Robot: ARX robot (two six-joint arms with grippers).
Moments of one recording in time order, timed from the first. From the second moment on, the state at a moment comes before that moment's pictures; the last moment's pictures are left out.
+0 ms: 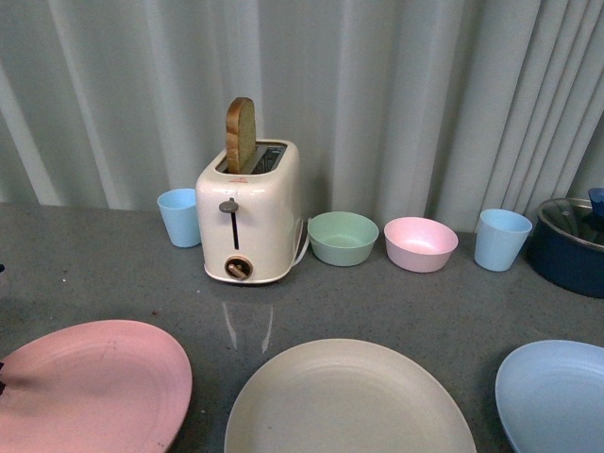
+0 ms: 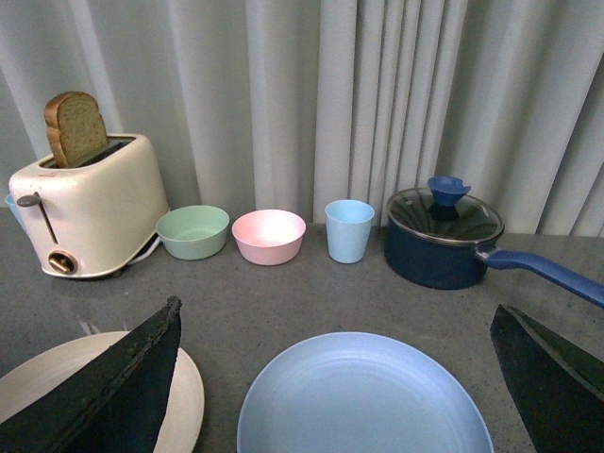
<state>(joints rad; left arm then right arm) 0.31 2.15 1.11 -0.07 0.23 0.48 0.00 0.00 0.01 0.00 0.00 0.00</state>
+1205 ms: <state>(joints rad) 0.35 1.92 1.42 -0.54 0.43 0.31 0.00 0.00 0.01 0.00 0.00 0.00</state>
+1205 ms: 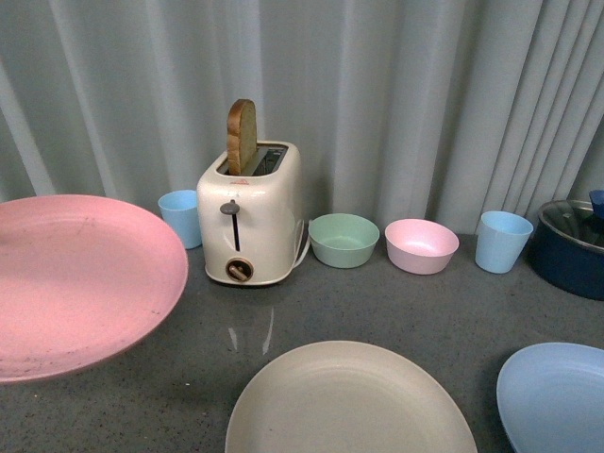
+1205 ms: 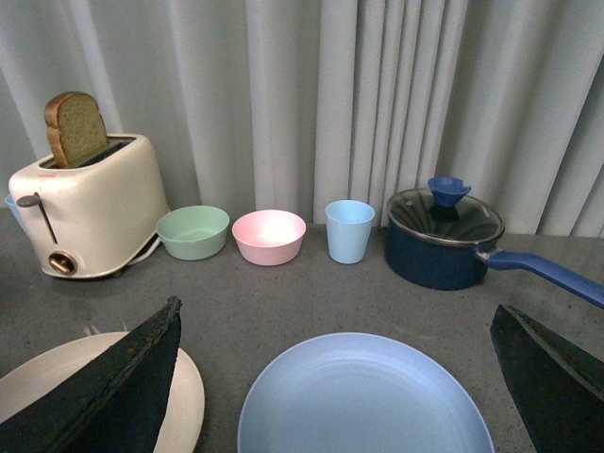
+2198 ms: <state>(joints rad) -0.31 1.92 1.22 -0.31 0.33 -0.06 0.00 0.00 0.01 0.00 0.00 0.00</state>
